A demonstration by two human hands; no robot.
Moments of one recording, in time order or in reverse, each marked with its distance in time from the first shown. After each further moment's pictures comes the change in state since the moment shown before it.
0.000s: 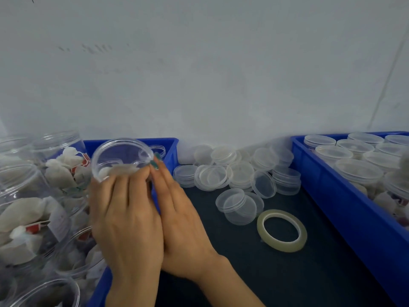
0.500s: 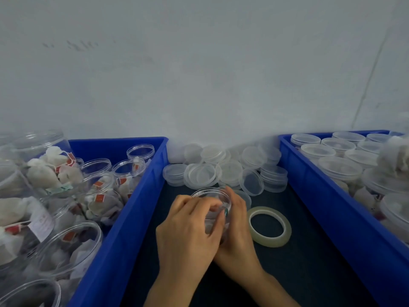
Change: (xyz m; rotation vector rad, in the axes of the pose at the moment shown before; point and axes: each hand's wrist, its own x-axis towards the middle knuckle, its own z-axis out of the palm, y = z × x) left_hand -0.036 0.068 0.017 -0.452 -0.360 0.108; right_hand -0.086 0.052 -0.064 0.008 0.147 0.444
